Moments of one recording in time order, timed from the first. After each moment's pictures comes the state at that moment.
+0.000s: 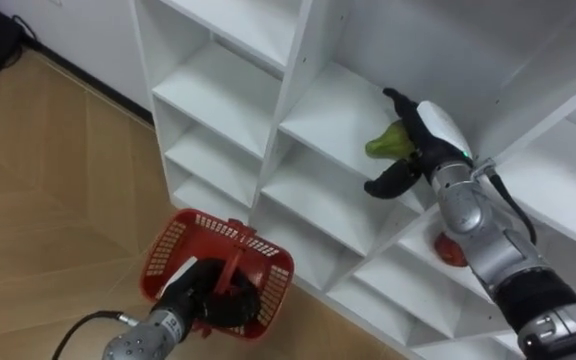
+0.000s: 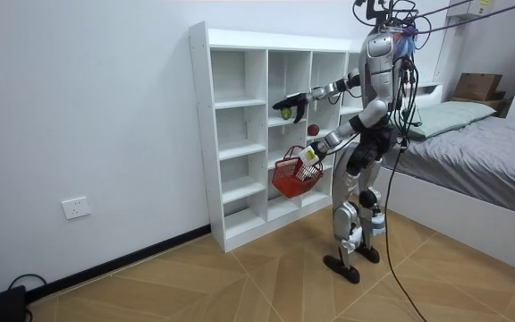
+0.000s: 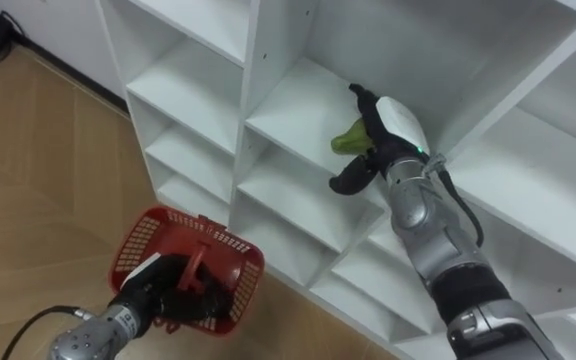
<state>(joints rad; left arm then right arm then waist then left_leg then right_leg) 0.07 0.20 -0.14 0.46 0.07 0.06 -0.24 -0.49 -0.34 0.30 0.74 -0.41 -0.07 -0.17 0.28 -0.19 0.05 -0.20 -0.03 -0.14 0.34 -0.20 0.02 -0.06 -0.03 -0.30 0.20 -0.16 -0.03</state>
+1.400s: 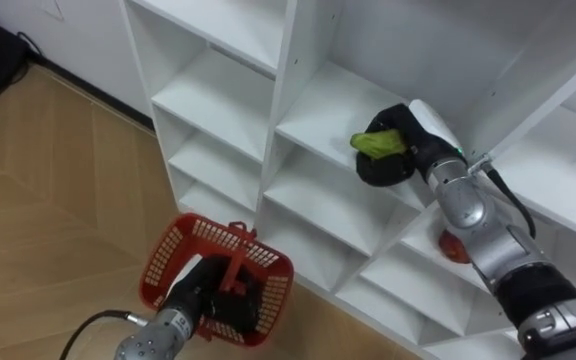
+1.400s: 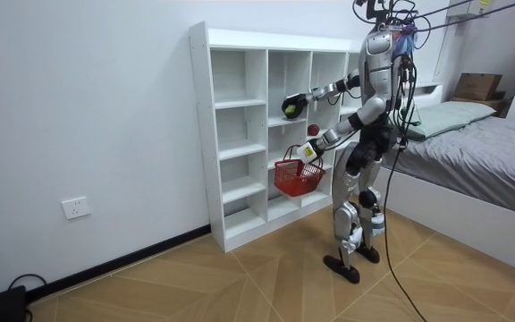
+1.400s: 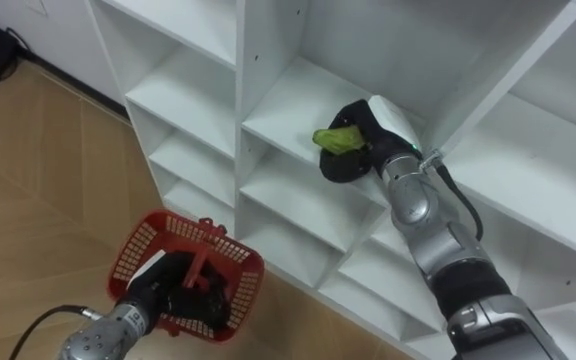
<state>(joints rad) 0.07 0.18 -0.16 0.46 0.08 0.04 -0.16 -0.51 -0.35 0.29 0.76 -0.35 -0.11 -0.08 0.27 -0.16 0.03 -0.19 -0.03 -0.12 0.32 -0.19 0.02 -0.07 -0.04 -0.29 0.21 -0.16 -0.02</state>
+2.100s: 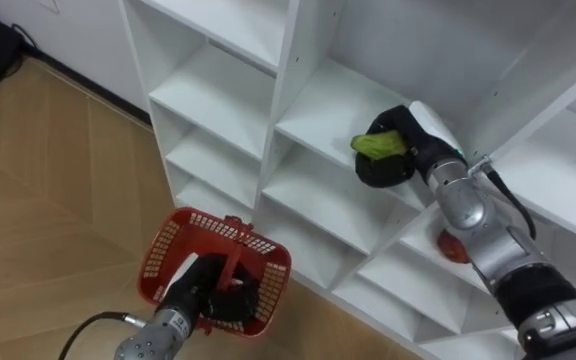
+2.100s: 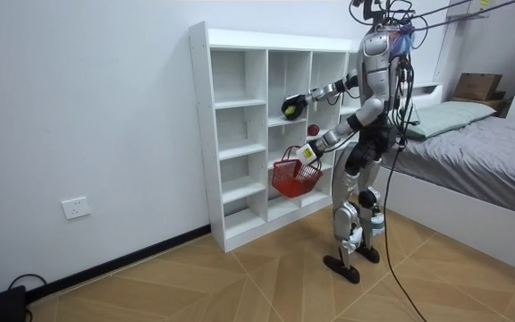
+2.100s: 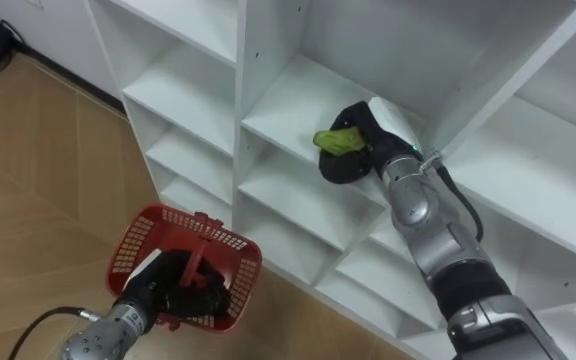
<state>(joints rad) 0.07 0.17 -0.16 0.48 0.07 0.01 -0.14 -0.51 -0.34 0.29 0.76 -0.35 -0.11 -0.08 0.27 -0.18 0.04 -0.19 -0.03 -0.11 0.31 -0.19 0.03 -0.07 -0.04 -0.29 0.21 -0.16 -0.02</state>
